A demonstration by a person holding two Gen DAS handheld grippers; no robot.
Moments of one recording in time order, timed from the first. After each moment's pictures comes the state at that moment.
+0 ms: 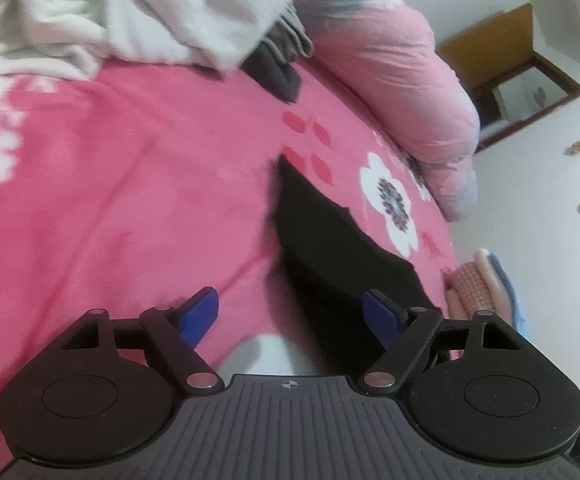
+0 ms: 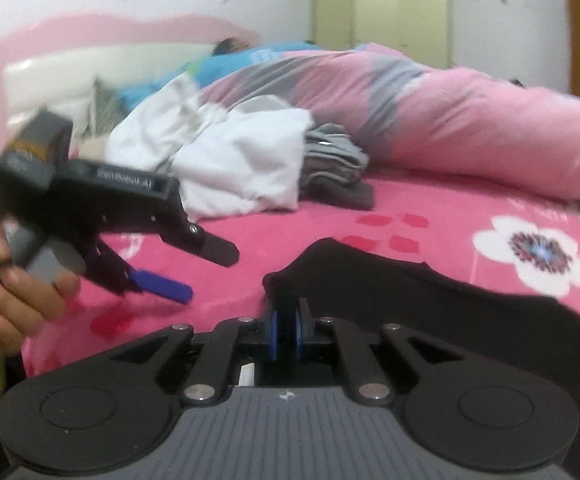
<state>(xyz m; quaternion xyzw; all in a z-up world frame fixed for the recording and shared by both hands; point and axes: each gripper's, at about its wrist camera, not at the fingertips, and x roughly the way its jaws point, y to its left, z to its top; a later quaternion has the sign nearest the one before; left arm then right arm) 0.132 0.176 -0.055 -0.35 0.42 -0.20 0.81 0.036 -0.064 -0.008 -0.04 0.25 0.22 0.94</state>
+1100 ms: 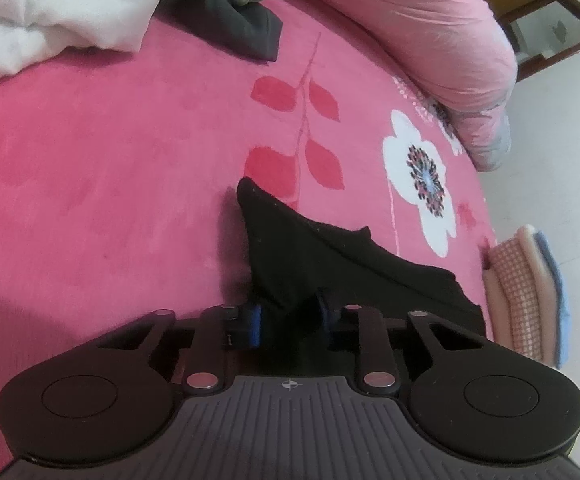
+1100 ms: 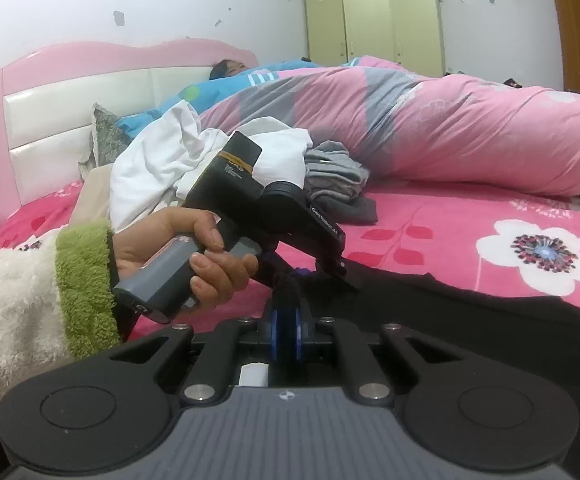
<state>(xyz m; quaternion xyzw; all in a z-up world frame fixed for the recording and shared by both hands) 0.263 0.111 -0.079 -0.27 0.51 -0.21 0.79 0.039 -0.065 -0.005 -0.02 0.24 0.23 0.94</state>
